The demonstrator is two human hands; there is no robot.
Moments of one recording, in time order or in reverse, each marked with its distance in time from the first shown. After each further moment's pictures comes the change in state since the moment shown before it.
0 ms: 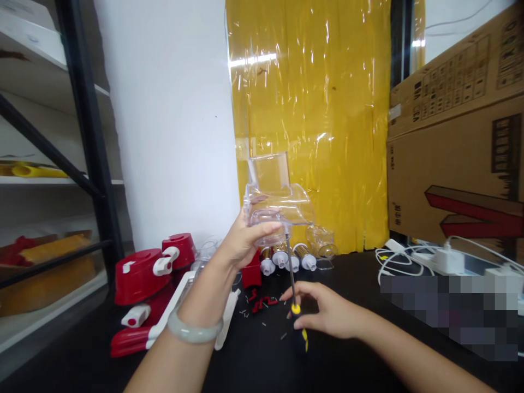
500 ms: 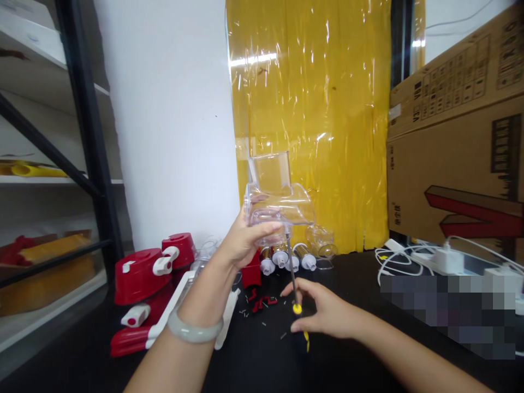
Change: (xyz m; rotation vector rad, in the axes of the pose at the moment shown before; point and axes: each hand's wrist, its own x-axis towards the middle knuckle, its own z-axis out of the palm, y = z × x) left_hand -0.001 0.001 0.001 0.005 0.014 0.015; right_hand 0.000 0.005 -0.002 -0.042 0.053 0.003
